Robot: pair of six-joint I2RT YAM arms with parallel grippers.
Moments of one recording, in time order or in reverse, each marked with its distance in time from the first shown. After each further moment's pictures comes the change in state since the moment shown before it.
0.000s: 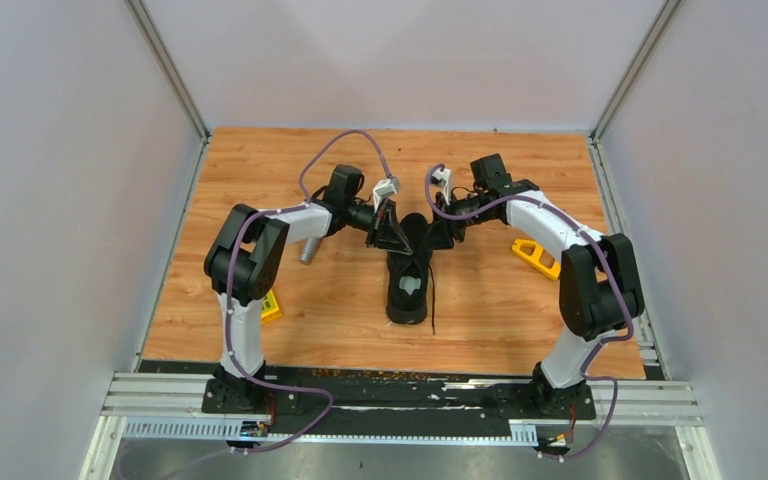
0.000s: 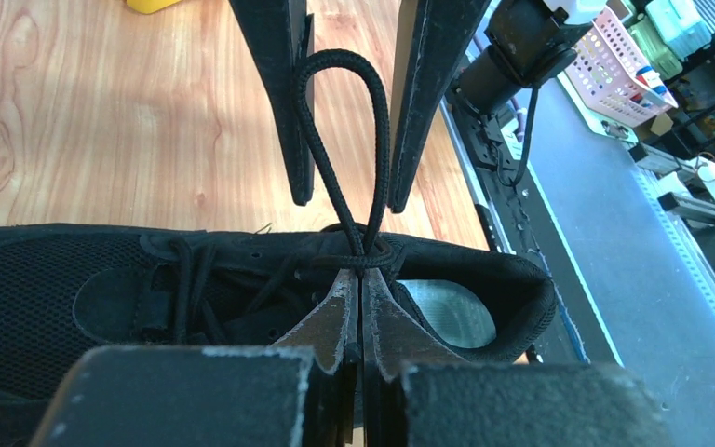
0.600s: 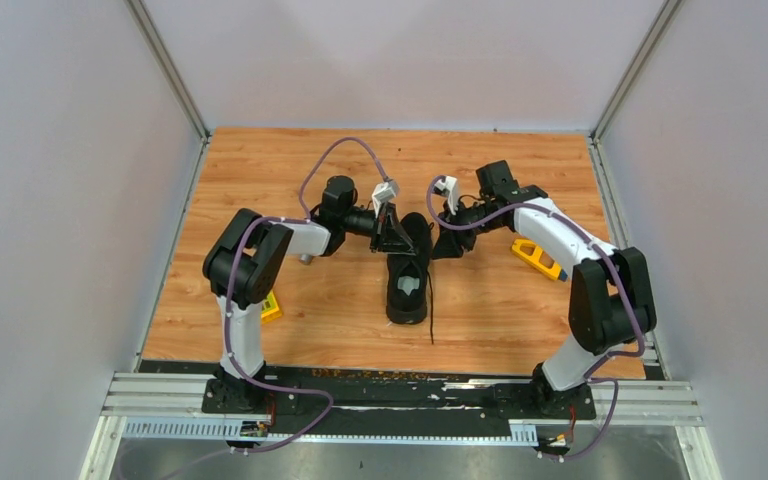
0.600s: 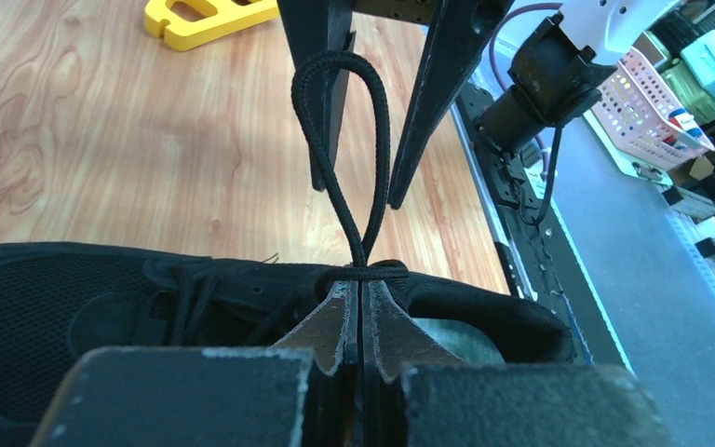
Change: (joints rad) left arm -0.025 -0.023 -0.204 0.617 -0.097 -0.391; right arm 0.008 -0.123 -0.076 -0.080 0.159 -0.051
